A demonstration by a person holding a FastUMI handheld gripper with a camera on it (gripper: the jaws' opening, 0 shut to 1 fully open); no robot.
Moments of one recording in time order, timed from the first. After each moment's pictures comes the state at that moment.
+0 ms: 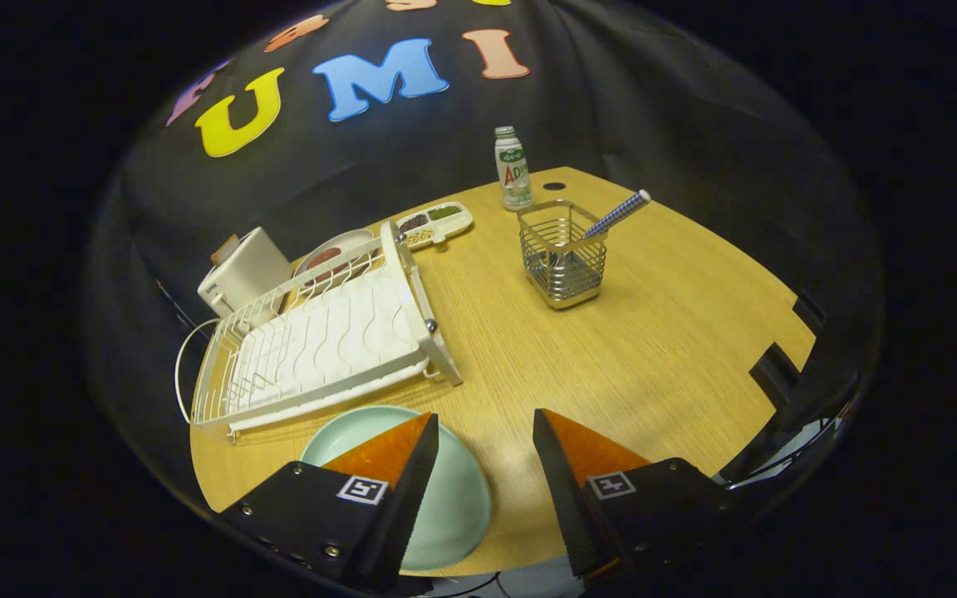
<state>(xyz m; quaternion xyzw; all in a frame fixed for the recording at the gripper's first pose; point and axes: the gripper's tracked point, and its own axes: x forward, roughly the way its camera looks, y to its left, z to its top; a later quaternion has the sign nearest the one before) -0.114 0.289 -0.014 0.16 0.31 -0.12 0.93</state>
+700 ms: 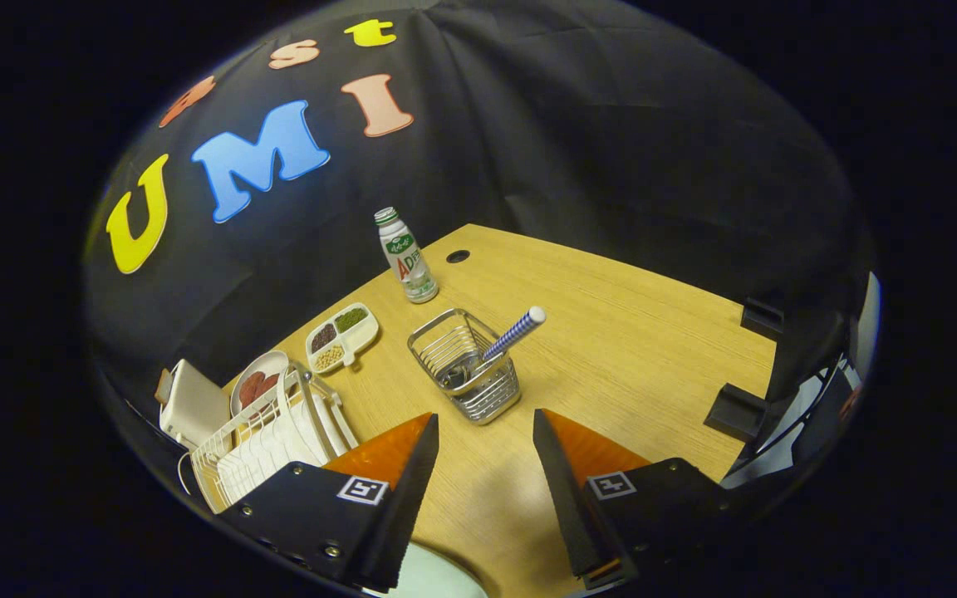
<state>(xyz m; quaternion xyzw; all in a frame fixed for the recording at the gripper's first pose) -0.049 0.183 0.034 0.24 0.22 -0.27 0.91</state>
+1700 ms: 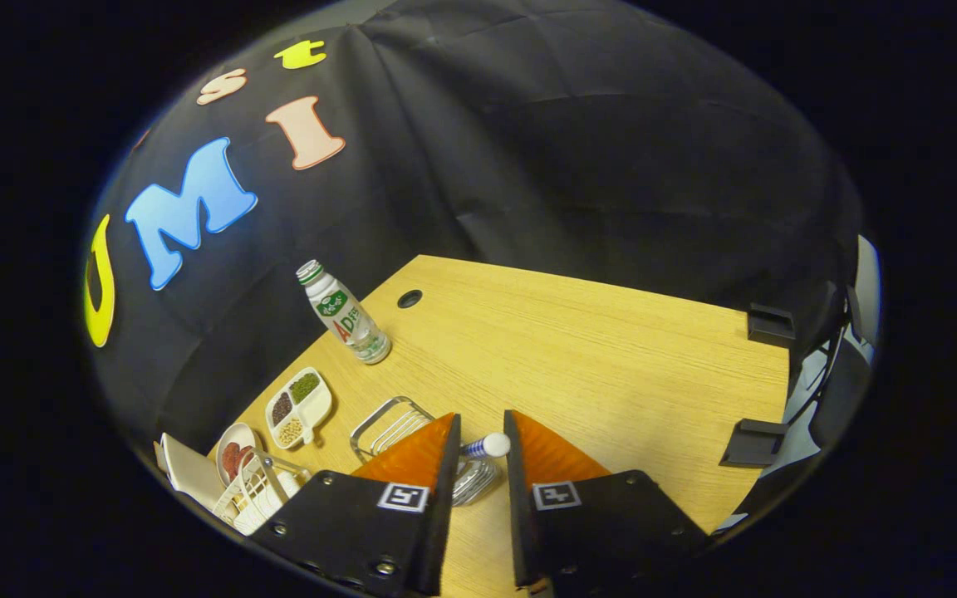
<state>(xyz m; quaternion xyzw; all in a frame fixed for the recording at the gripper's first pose) 0.002 0.105 0.033 0.28 0.19 -0.33 0.88</state>
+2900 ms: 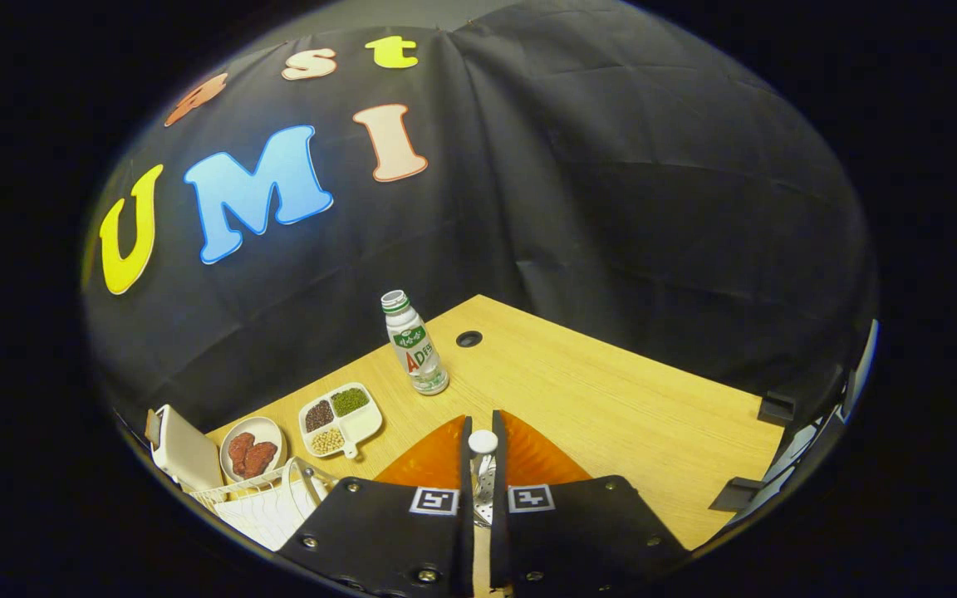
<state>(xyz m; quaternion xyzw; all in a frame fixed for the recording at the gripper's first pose) 0.037 0.137 0.121 0.16 0.16 -0.29 0.93</state>
